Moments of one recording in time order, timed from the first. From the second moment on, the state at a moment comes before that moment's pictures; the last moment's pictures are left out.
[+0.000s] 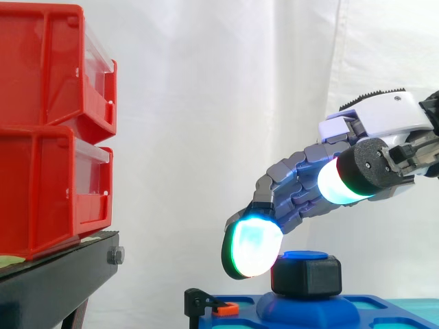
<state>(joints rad) -0.01 -2.20 -1.16 -3.09 -1.69 -1.05</state>
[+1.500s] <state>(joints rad) -0.09 -2.20 -1.12 -3.08 -1.81 -1.11</state>
